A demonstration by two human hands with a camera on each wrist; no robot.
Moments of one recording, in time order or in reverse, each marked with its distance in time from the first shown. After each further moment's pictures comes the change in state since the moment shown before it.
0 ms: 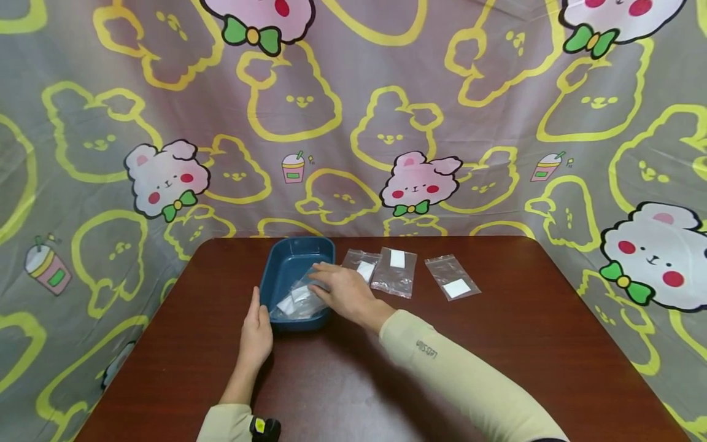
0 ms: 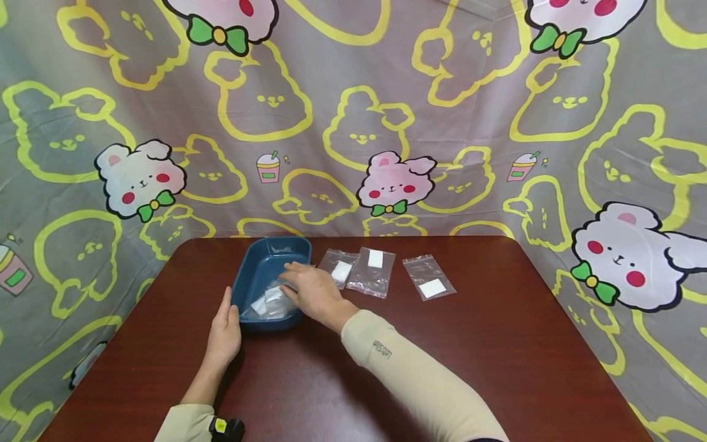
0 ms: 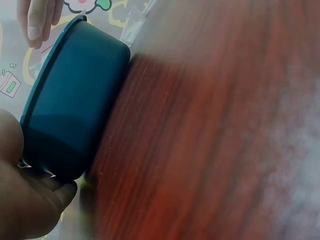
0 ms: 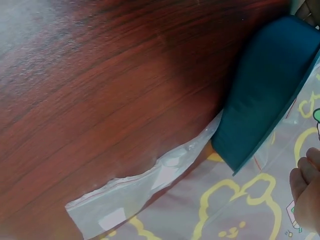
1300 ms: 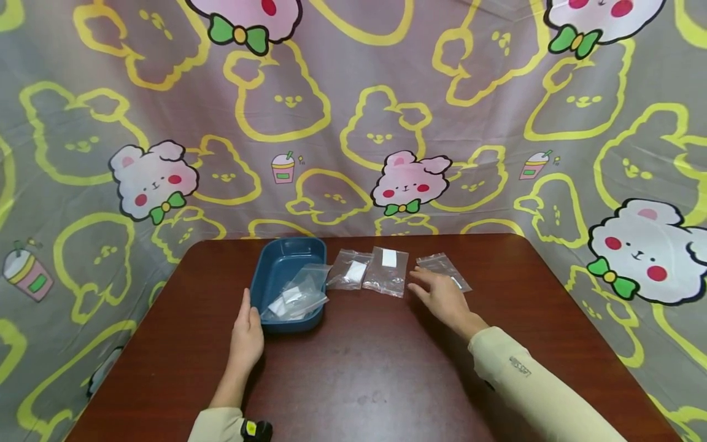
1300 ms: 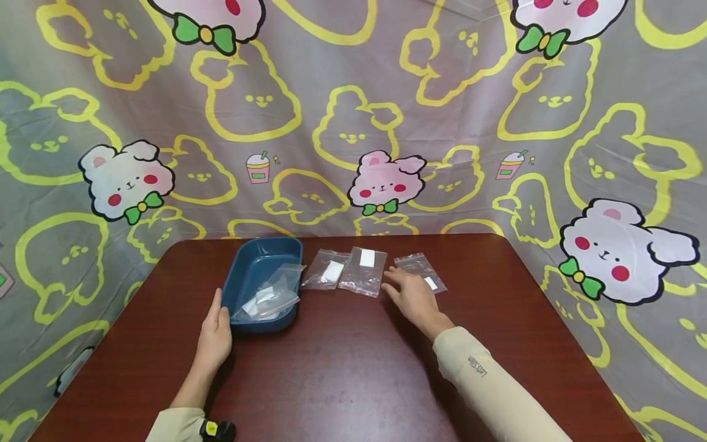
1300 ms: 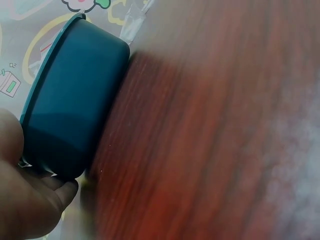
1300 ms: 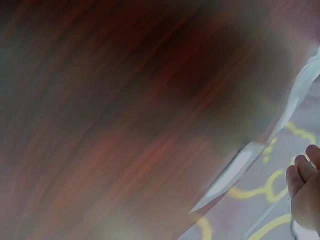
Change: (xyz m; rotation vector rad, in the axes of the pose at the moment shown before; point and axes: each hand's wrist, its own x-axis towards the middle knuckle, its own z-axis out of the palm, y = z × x) left_hand 0.000 0.003 -0.002 0.003 -0.037 -0.014; right_hand -0.142 0.136 -0.051 0.008 0.101 0.411
